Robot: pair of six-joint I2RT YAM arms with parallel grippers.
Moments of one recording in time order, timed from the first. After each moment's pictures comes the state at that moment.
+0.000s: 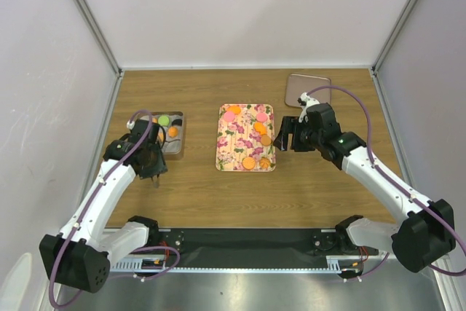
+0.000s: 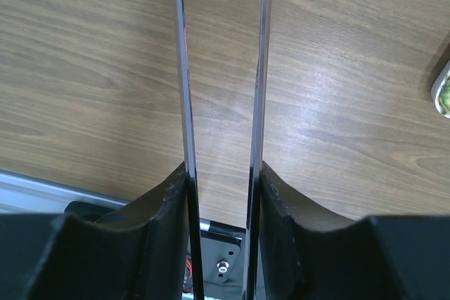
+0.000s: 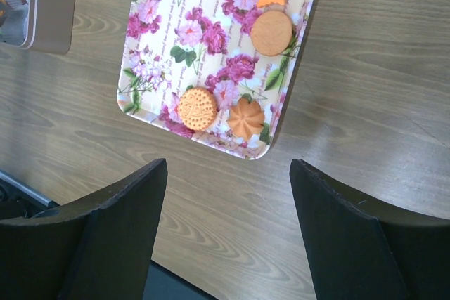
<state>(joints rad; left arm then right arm) -0.23 1.01 0.90 -1.06 -0.22 -0.51 0.47 1.18 0.93 -0.44 -0.15 0.44</state>
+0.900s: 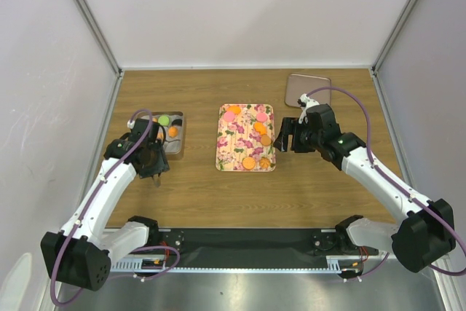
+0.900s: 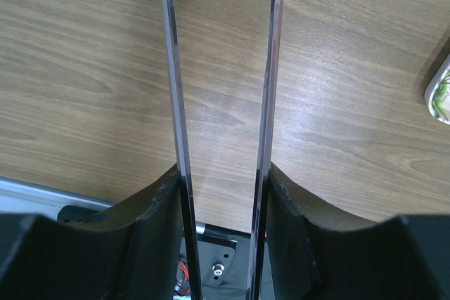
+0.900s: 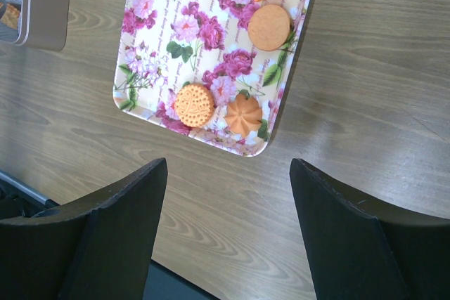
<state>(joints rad) -0.21 1.03 0.90 -1.03 -0.20 -0.51 0.47 1.18 0.92 -0.44 -0.15 0.44</state>
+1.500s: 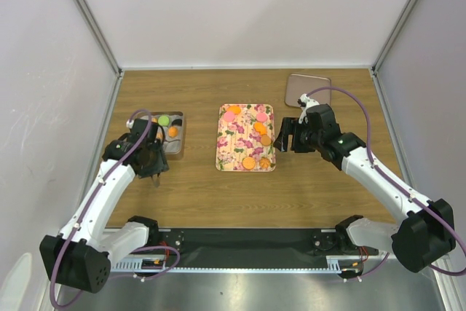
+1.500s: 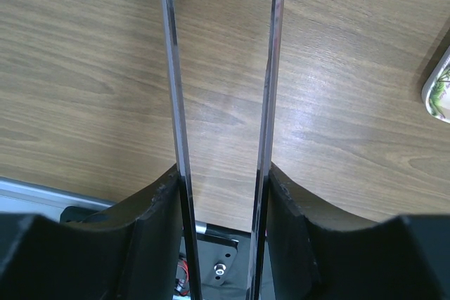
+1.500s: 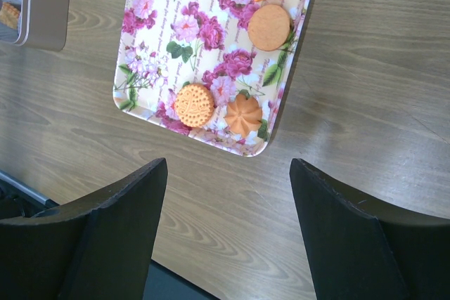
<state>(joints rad) -0.21 1.01 0.90 -1.04 -0.20 -0.50 0.47 1.18 0.92 -0.44 -0.15 0.44</state>
